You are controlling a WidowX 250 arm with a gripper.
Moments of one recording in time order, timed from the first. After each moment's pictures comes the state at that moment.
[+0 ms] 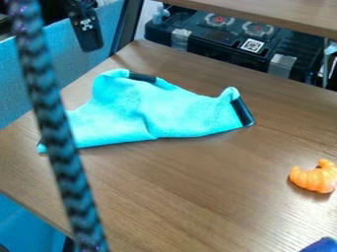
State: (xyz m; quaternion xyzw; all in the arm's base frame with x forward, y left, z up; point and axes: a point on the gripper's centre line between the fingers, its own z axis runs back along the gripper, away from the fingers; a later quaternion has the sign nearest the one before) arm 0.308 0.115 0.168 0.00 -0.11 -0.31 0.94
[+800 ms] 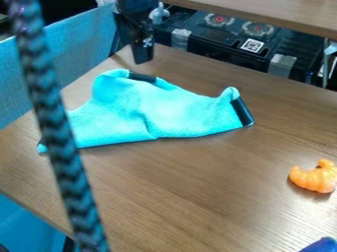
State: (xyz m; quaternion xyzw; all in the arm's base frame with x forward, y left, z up) arm 0.370 0.084 0.134 0.04 -0.11 -0.27 0.96
